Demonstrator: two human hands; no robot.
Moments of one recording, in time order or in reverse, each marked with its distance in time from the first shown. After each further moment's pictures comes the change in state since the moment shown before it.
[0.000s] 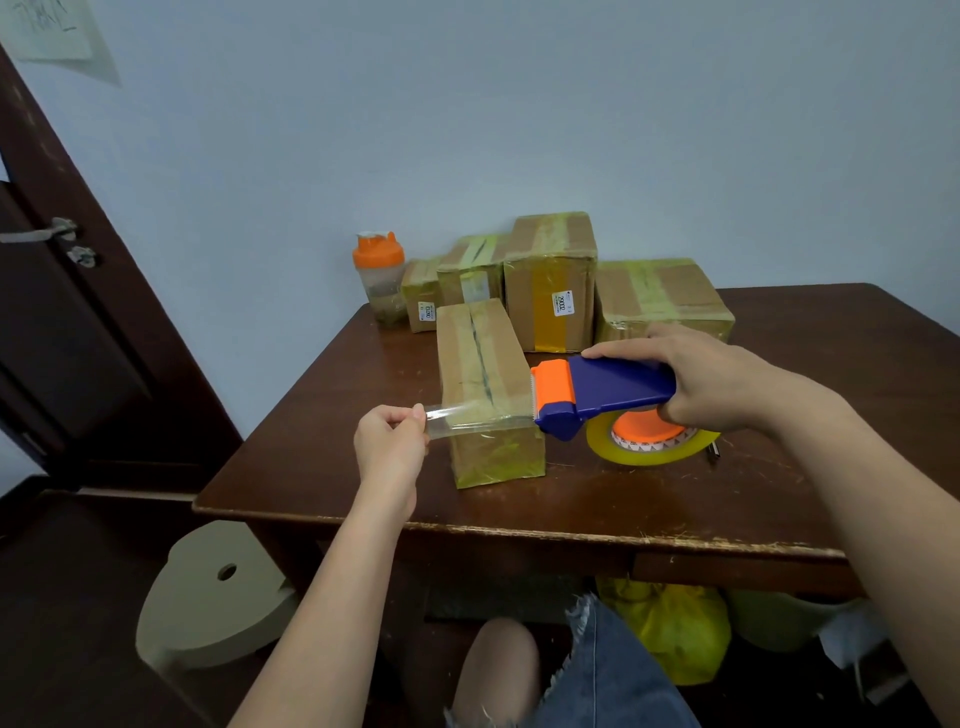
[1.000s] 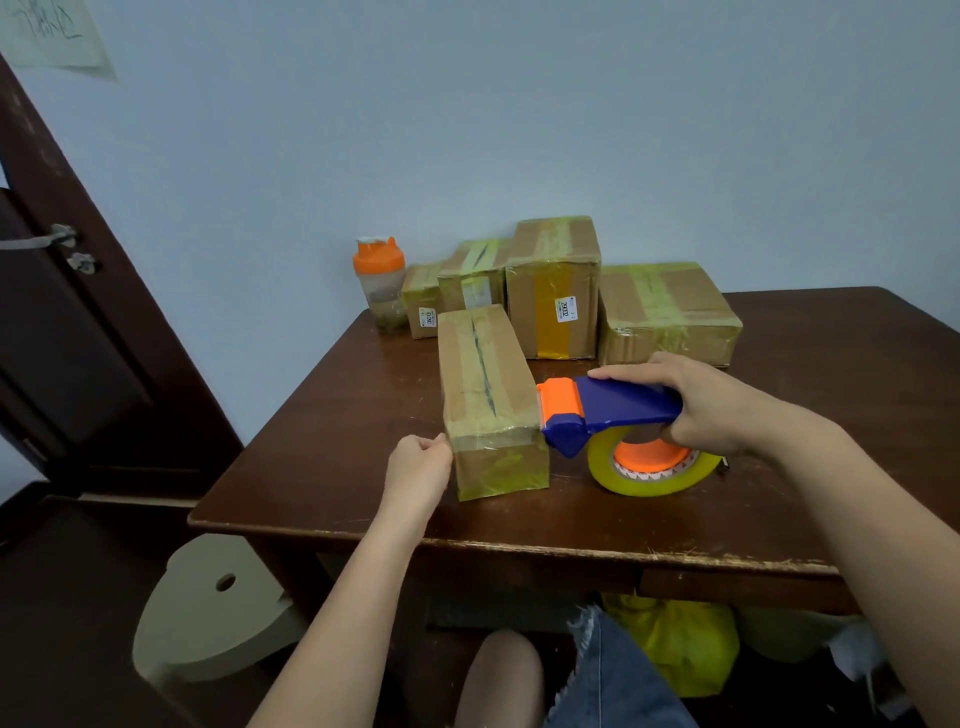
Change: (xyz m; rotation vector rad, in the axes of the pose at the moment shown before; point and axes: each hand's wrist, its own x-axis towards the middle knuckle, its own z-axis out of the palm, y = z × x) left_hand 0.004 -0.014 0.016 0.272 -0.208 -0.105; right_hand 0.005 0.010 0.023 0.250 -0.044 0.036
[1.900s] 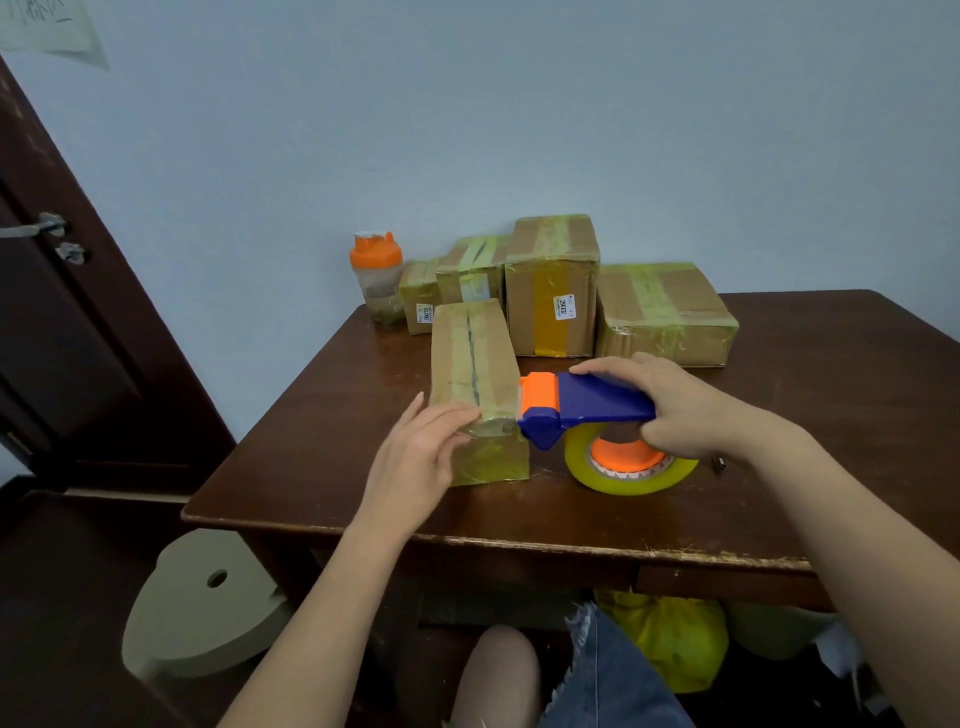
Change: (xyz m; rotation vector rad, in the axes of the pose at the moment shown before) left_hand 0.010 -0.018 -0.017 0.506 0.071 1.113; right_hand 0.005 -0.016 0.010 0.000 0.013 -0.037
